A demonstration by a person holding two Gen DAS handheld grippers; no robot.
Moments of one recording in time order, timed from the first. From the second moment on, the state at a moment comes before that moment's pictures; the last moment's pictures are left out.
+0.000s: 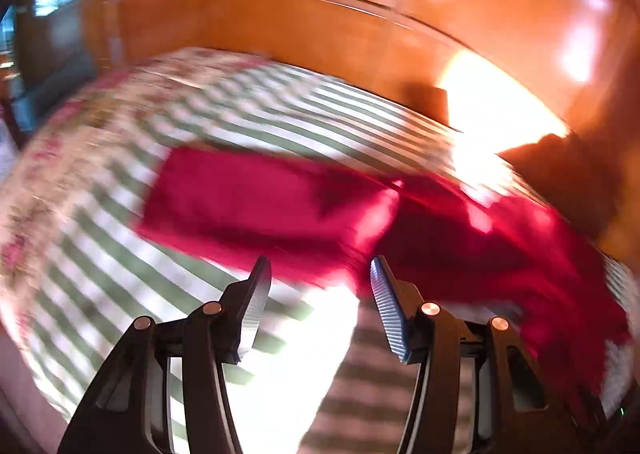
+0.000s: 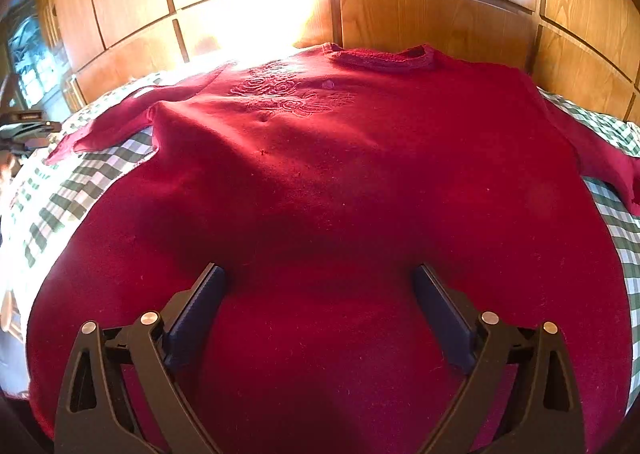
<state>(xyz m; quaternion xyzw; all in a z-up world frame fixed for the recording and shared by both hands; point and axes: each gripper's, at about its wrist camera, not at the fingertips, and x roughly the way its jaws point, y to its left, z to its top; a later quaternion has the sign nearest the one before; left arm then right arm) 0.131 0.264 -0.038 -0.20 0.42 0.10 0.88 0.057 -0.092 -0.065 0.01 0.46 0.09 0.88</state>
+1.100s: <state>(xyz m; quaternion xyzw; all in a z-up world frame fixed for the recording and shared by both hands) -0.007 0.103 -0.062 -0.18 0.50 -0.12 0.84 -0.043 -0.249 -0.029 0.10 0.53 0.01 0.84</state>
